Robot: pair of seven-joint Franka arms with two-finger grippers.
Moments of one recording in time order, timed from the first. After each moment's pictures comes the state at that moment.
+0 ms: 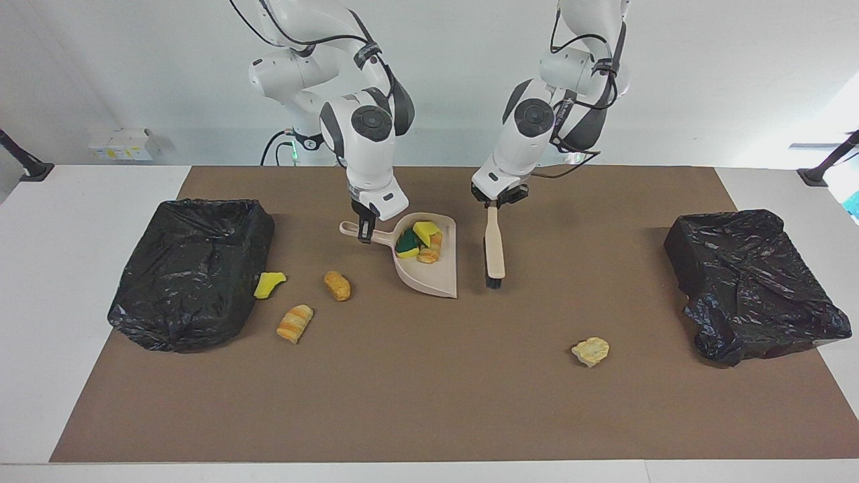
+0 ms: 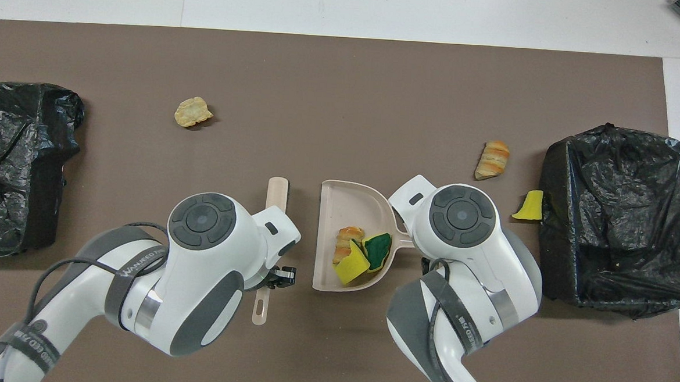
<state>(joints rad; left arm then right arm) -0.54 -0.01 -0.05 -2.16 -0.18 1.97 -0.43 0.49 0.08 -0.03 -2.08 -0.11 2.06 -0.97</state>
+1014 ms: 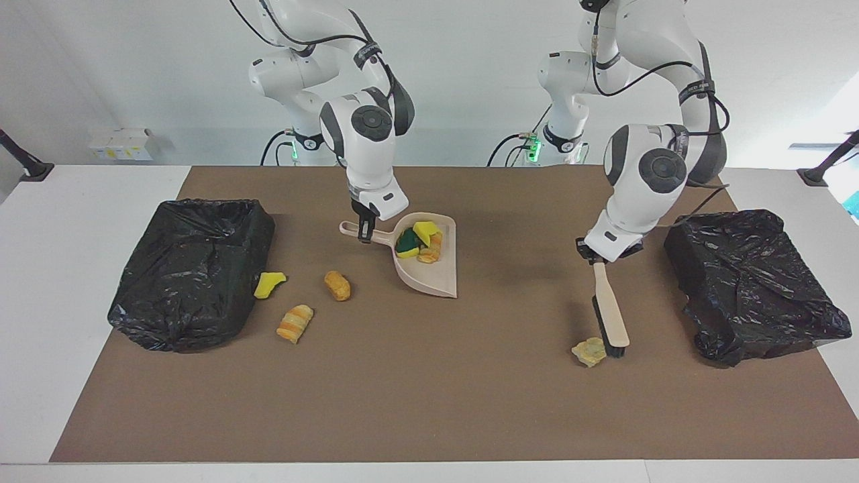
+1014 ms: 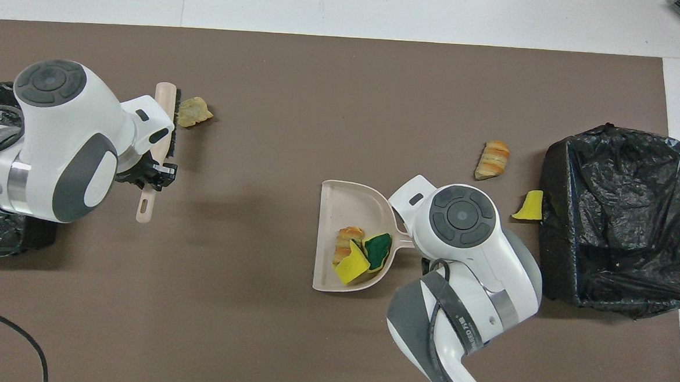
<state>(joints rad) -0.15 0.22 -0.04 -1.85 0.09 1.92 -0.11 0.49 0.08 -0.03 -2.08 -0.11 2.06 -0.97</state>
